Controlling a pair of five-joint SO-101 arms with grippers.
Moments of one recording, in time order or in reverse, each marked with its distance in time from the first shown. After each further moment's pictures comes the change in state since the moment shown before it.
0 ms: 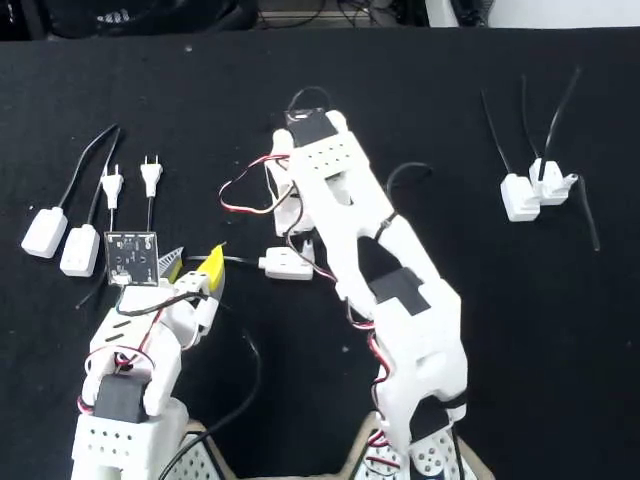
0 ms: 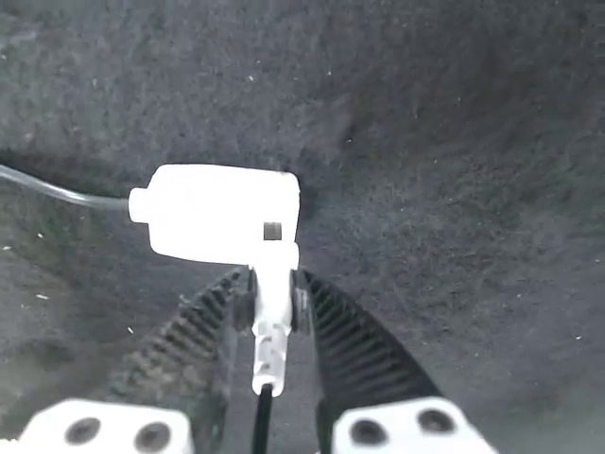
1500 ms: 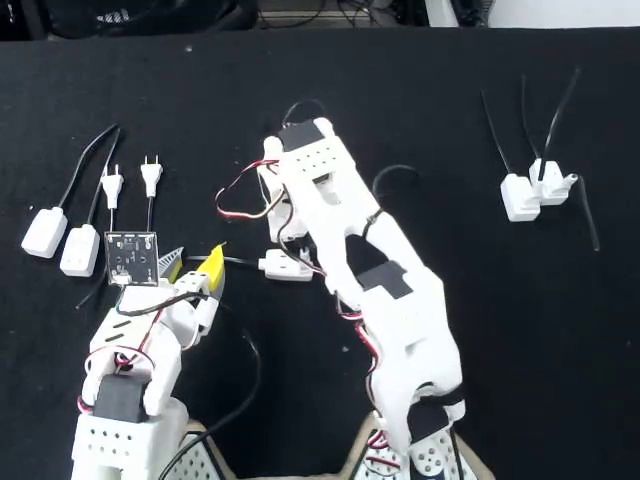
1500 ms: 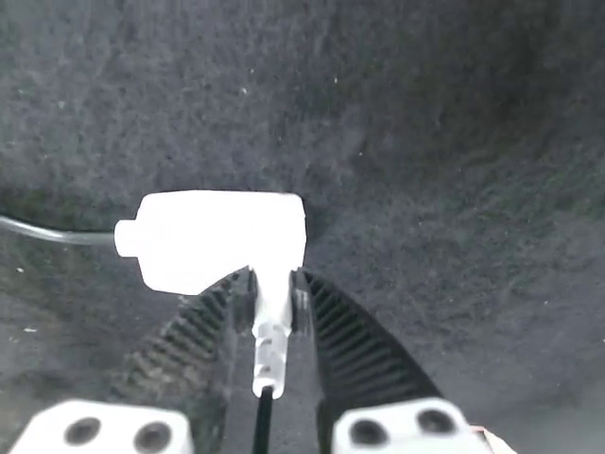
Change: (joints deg) left arm 0.0 0.0 0.0 0.0 0.0; right arm -0.4 7.6 -3.3 0.1 -2.3
